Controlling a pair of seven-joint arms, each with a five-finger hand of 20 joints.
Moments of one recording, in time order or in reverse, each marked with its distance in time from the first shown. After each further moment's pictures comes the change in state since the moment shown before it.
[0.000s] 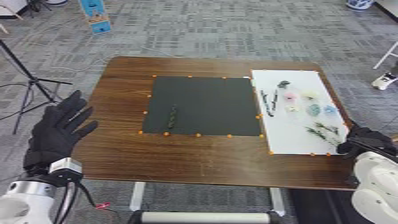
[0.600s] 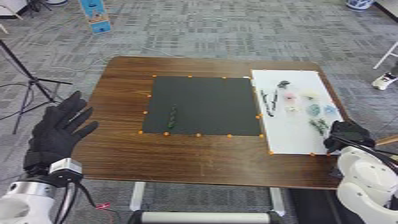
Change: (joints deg) left arm 0.2 -0.1 0.0 0.0 -0.1 0.1 0.0; right arm 10.3 -0.2 -10.8 4.0 -1.3 2.3 -2.8
